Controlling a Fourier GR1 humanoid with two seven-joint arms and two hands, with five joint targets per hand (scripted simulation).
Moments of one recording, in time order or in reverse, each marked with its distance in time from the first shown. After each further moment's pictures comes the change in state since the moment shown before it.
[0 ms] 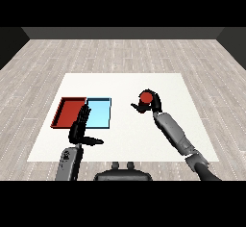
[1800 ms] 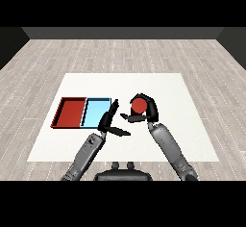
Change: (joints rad) left arm -0.335 -0.010 -0.341 0.290 0.044 0.329 0.203; right arm 0.204 0.175 -0.070 -0.575 0.466 0.017 0.320
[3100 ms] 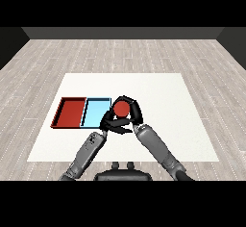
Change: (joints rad) left arm -0.039 0.005 -0.012 0.055 0.029 0.021 -0.014; right arm -0.079 0.141 0.116 0.043 0.030 -0.054 0.028
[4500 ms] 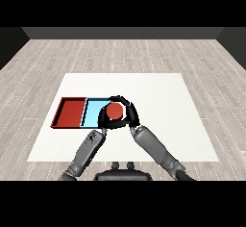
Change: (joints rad) left arm -0.025 -0.004 0.031 0.004 0.030 0.262 0.006; right arm -0.011 0.001 0.065 0.022 -0.003 -0.058 0.019
